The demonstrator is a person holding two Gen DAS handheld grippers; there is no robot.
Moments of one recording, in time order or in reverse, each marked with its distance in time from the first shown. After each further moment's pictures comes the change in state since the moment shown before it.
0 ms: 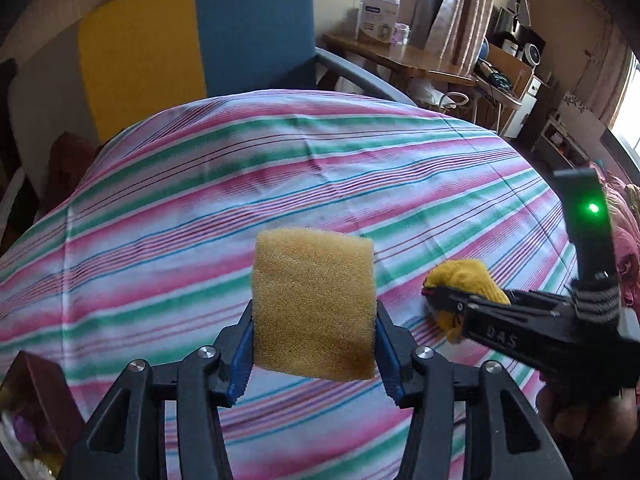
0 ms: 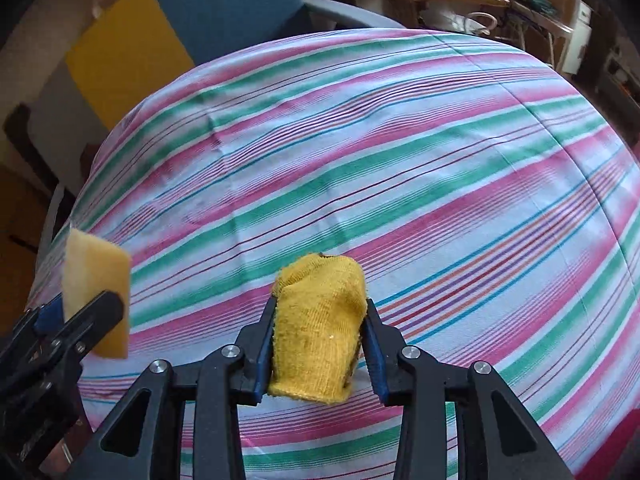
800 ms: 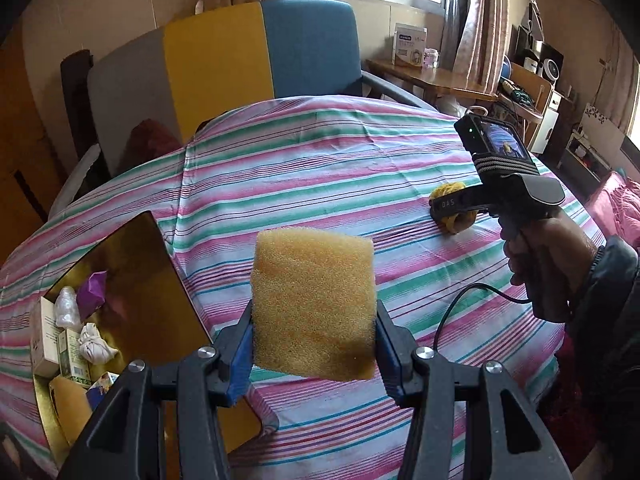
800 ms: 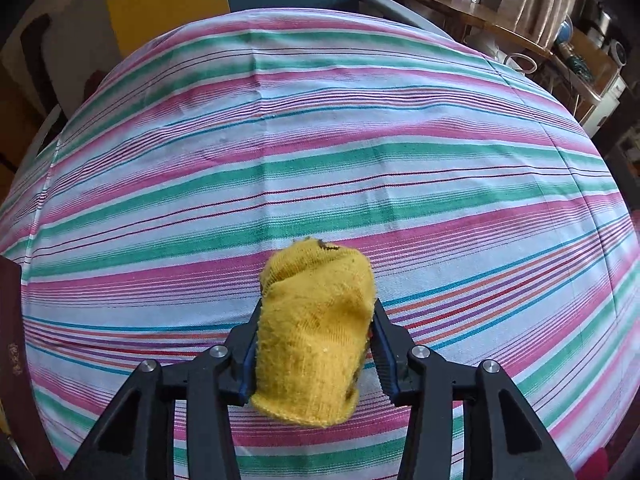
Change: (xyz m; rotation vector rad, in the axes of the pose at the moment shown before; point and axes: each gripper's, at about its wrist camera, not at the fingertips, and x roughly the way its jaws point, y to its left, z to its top) left arm -0.126 0.020 -0.142 -0.046 -0.113 0.137; right arm 0.021 0.024 -0.018 -0.195 0.009 -0.128
